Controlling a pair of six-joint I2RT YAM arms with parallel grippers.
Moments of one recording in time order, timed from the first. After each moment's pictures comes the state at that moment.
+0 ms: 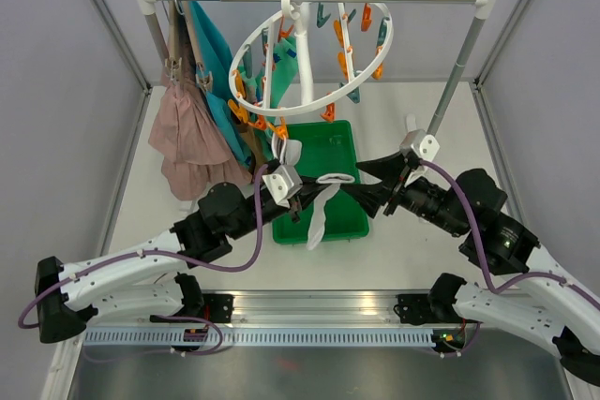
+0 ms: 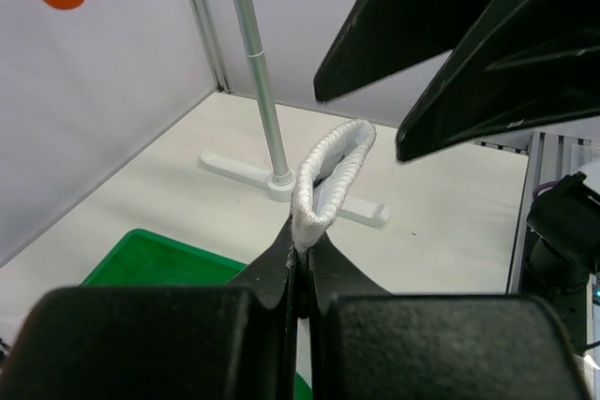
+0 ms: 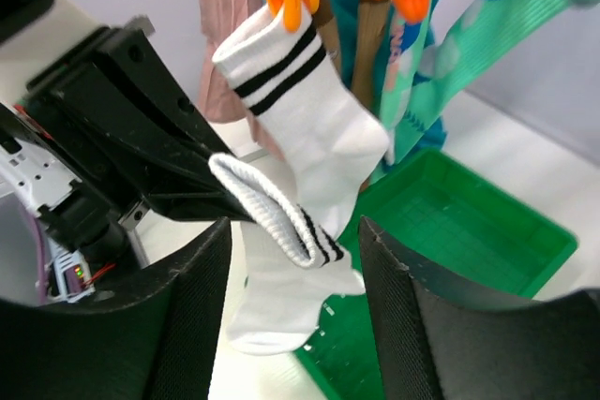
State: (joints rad) left arm -1.11 0.95 0.81 0.29 -0.02 0.12; right arm 0.89 0.73 1.00 -0.26 -0.10 0.11
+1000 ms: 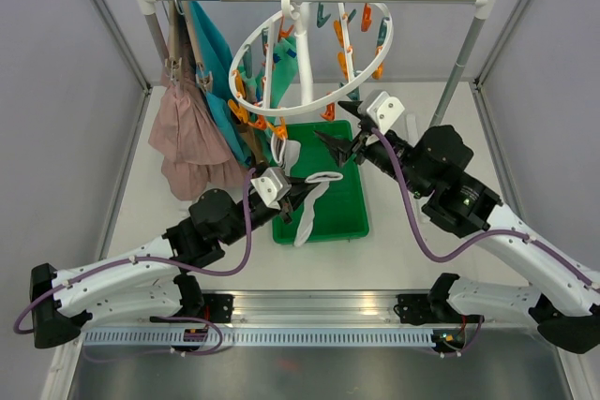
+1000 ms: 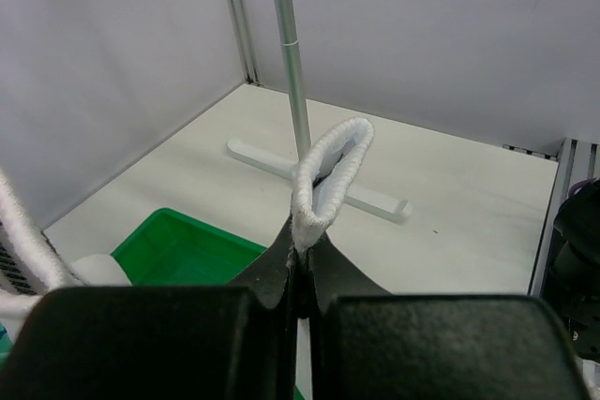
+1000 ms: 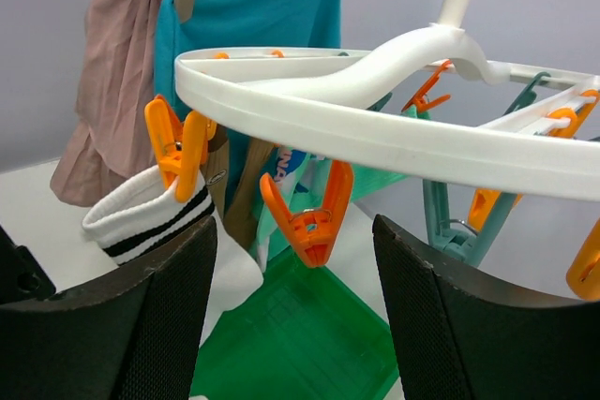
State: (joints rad) left arm -1.11 0.88 0.75 0.29 -0.11 0.12; right arm 0.89 1.04 1.26 -0.06 0.03 -0.26
